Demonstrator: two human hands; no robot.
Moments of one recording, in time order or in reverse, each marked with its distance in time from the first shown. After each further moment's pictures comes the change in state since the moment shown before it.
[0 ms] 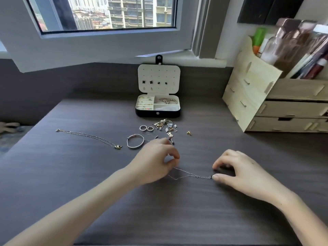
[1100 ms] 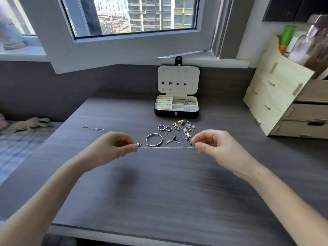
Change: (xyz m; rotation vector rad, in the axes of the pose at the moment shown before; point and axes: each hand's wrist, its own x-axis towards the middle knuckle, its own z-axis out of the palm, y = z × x) left_hand -0.060 -0.067 -0.094 -0.375 -0.053 -0.523; right_hand 0.058 -0.071 0.003 0.802 0.019 -0.078
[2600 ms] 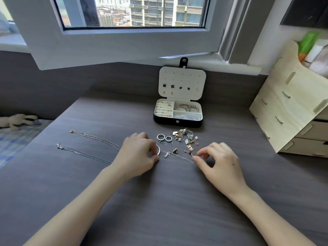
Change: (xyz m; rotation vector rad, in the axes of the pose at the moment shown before) left_hand 0.069 0.005 0.055 0.578 0.205 0.161; right_hand 0.042 0.067 0.014 -0.689 0.438 -0.268
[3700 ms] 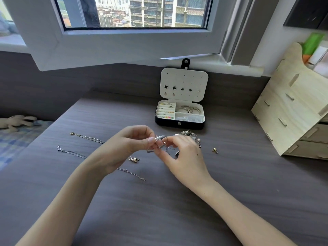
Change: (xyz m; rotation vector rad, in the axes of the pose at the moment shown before) left_hand -0.008 -0.006 -0.050 -1.169 -0.209 -0.099; right_hand 0.029 -0.082 0.029 0.260 -0.122 0.003
